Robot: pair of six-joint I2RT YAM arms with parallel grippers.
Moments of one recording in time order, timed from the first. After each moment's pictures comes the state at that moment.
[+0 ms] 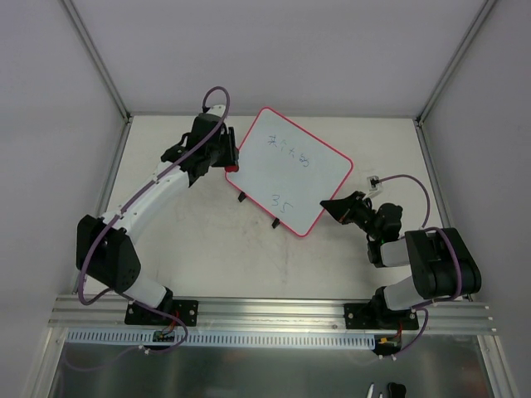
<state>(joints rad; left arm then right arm) -0.46 1.50 1.31 -0.44 -0.12 -0.37 0.11 1.48 0.20 1.20 -0.62 0.77</state>
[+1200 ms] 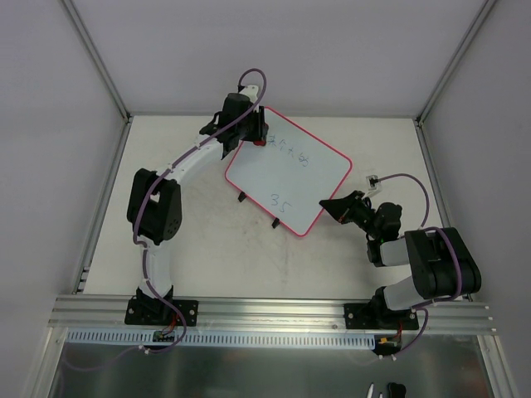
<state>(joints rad) -0.46 2.01 1.72 -0.20 0.02 -0.25 0.12 1.49 0.20 1.20 -0.63 0.77</state>
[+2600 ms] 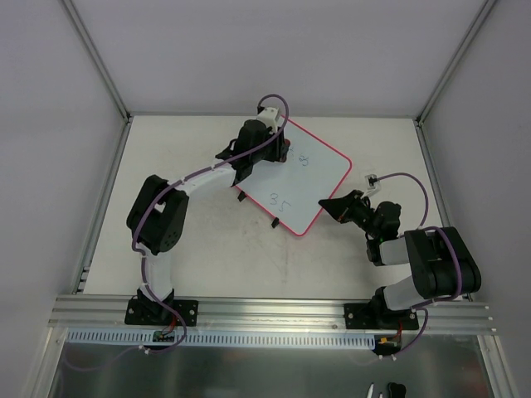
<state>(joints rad) -0.58 1.94 1.44 0.15 0.02 -0.28 0.13 1.49 0.21 1.19 -0.63 0.77</state>
